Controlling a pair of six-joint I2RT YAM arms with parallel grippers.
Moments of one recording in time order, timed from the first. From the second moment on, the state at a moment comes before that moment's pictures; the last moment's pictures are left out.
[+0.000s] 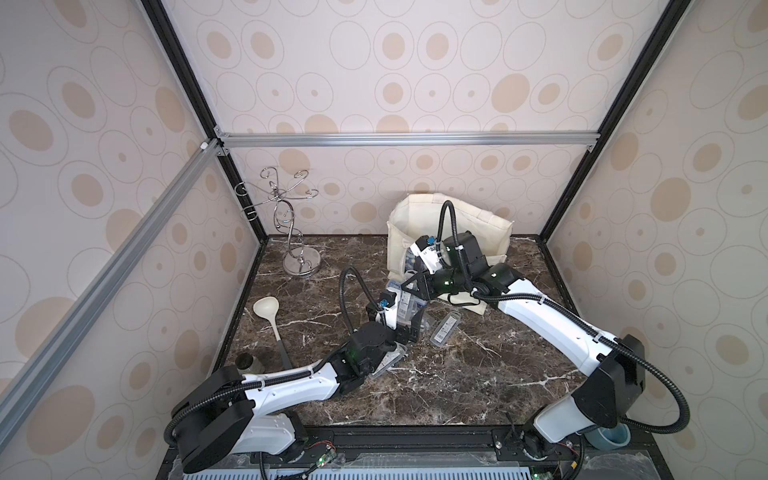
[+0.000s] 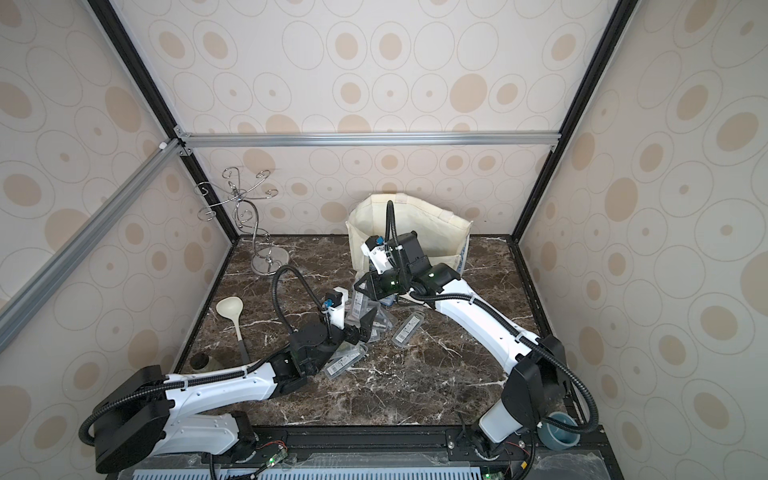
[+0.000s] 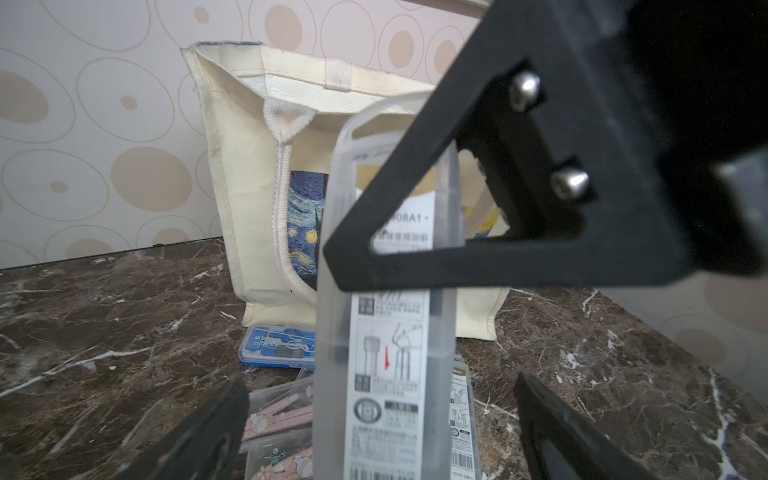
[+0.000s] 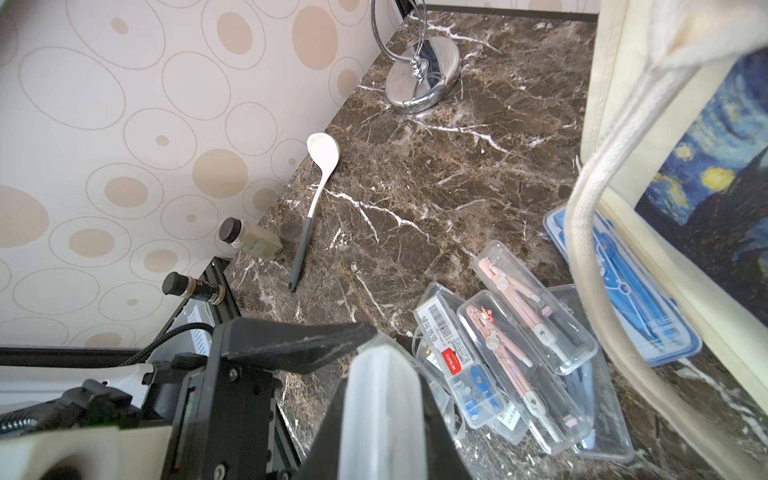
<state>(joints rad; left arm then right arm) -0.96 1.26 0.55 0.60 -0.45 -0.18 0.62 1.56 1.46 -0.55 -0.45 0.27</state>
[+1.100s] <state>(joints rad) -0.92 1.08 0.44 0.45 -0.51 -0.12 0.33 1.91 2.10 -0.82 0.00 0.08</state>
